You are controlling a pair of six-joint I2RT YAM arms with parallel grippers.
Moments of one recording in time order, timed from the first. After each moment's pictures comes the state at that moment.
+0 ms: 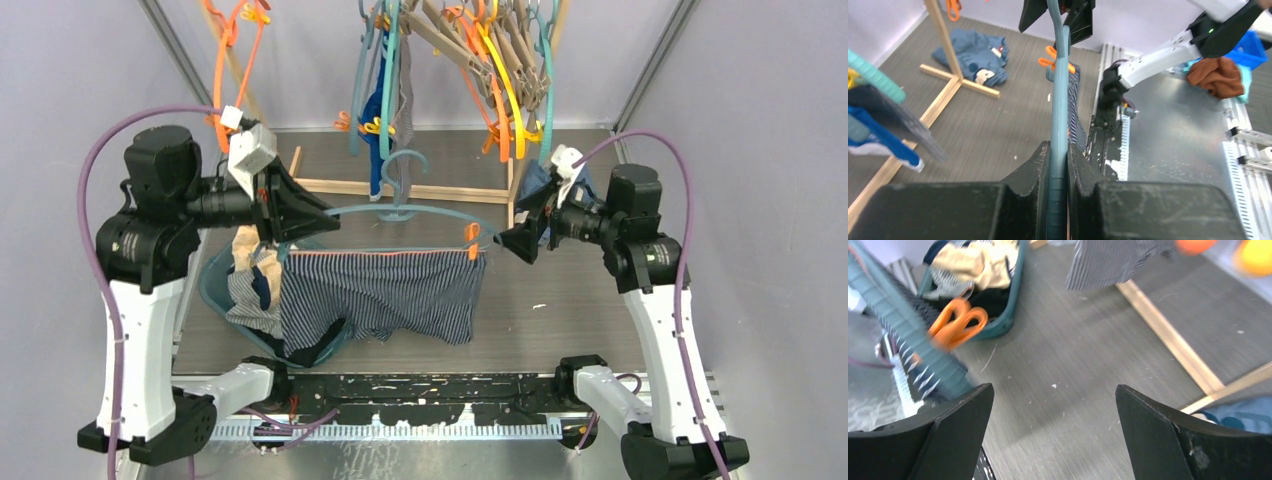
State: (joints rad) left arm -0.21 1.08 1.80 -1.08 1.13 0.22; right arm 0.09 0.93 1.15 -0.69 -0.92 -0.28
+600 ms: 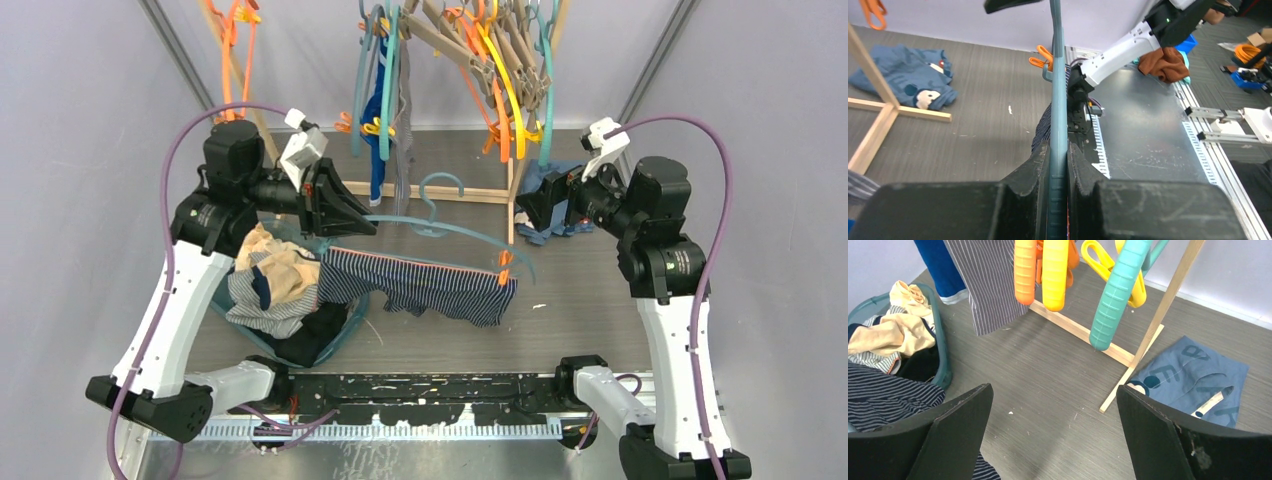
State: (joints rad) left arm -0.33 1.16 1.53 -0.62 1.32 0.04; right arm 0.07 0.91 1.34 -0.68 -0.51 -0.04
